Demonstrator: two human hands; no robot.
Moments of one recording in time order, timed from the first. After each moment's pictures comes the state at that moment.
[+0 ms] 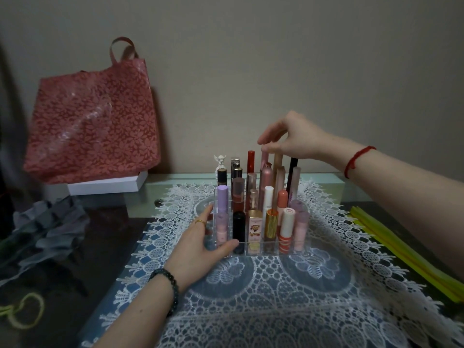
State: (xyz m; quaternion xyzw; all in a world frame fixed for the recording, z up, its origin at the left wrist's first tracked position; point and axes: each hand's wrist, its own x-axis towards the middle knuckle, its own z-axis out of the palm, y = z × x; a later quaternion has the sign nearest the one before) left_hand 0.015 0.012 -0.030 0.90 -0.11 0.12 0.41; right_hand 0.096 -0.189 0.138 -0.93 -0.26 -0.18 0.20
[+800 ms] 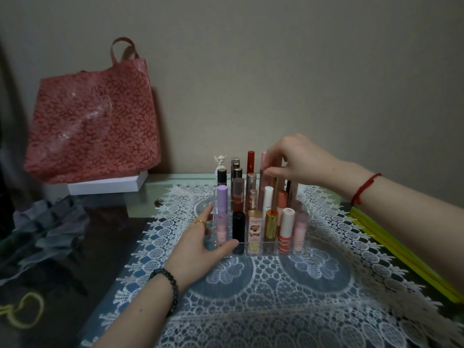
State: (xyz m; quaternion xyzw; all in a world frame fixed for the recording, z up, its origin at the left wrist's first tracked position) left_hand 0.016 0.012 -0.030 0.89 -0.11 0.13 0.41; right_hand 0.074 -0.191 0.114 -0.93 -0.30 -0.22 0.05
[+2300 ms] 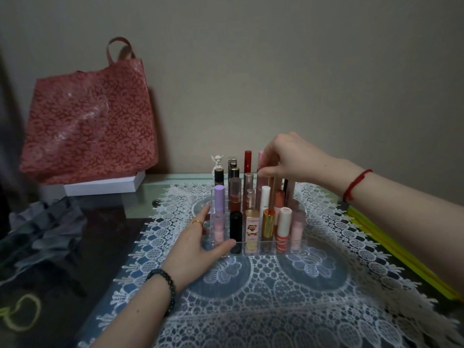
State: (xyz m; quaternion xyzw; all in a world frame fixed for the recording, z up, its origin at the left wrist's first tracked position) left_hand 0.016 0.012 -0.030 0.90 -0.11 0.12 0.41; right_hand 0.076 -0.186 0.115 -0.94 -0.28 -0.20 0.08
